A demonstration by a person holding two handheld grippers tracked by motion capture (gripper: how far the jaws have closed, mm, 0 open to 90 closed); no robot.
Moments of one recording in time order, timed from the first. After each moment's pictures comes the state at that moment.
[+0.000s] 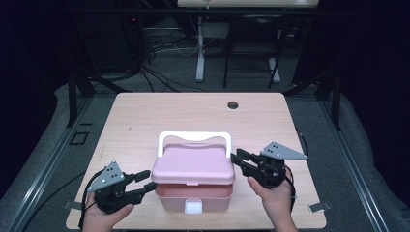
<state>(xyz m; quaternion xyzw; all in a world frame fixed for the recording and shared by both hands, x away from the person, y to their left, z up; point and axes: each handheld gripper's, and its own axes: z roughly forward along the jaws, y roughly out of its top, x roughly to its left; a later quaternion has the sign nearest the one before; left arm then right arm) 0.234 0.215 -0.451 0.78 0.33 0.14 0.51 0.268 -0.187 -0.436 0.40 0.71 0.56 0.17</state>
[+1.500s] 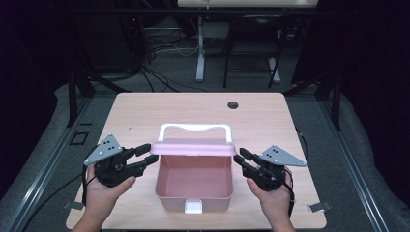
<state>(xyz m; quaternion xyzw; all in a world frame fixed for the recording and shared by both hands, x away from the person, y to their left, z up) 0.270 0.207 -0.406 0.76 0.33 0.17 0.54 0.262 -0.184 -0.442 0.40 0.70 0.54 0.24</state>
